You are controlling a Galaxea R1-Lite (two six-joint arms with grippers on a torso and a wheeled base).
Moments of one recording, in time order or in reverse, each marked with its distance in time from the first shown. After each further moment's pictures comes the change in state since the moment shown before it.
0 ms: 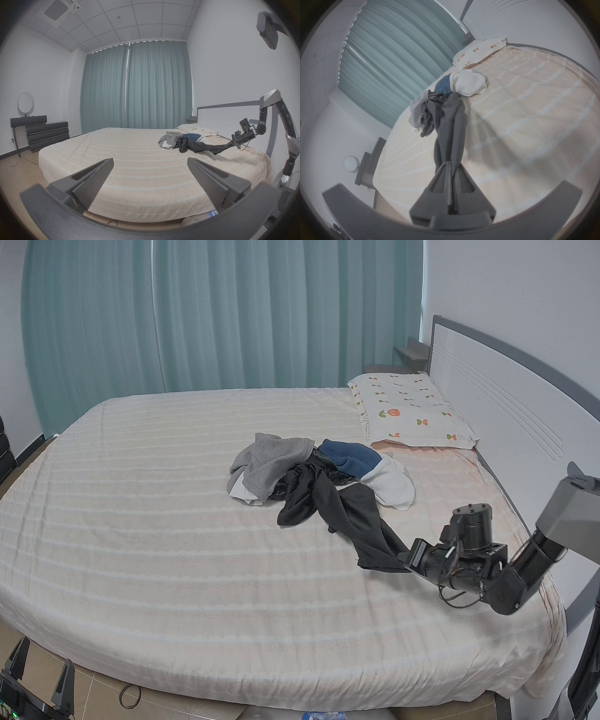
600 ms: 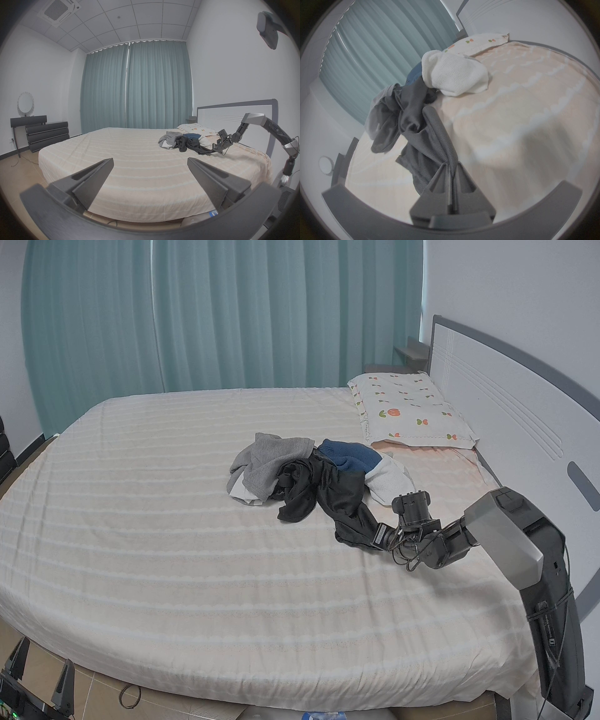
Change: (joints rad) left arm 0.000 0.000 0.000 0.000 0.000 0.000; right arm -0.049 0.516 -0.890 0.491 -0.139 -0.089
